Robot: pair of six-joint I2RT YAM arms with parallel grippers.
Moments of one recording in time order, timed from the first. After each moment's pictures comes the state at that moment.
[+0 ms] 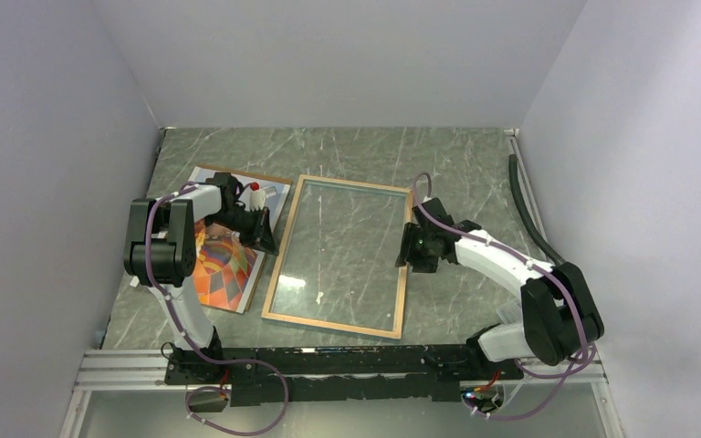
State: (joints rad) left arm -0.03 1.88 1.12 -0.72 0.78 0.22; right arm 0.46 1.37 0.77 -0.50 -0.05 0.68
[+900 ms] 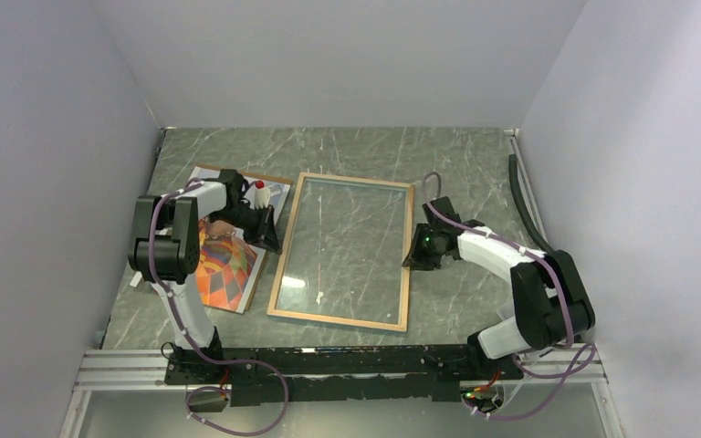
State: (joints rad) left arm -0.06 1.90 1.15 -0.74 0.76 0.21; right arm 0.35 1.44 0.72 -0.40 -0.15 0.69
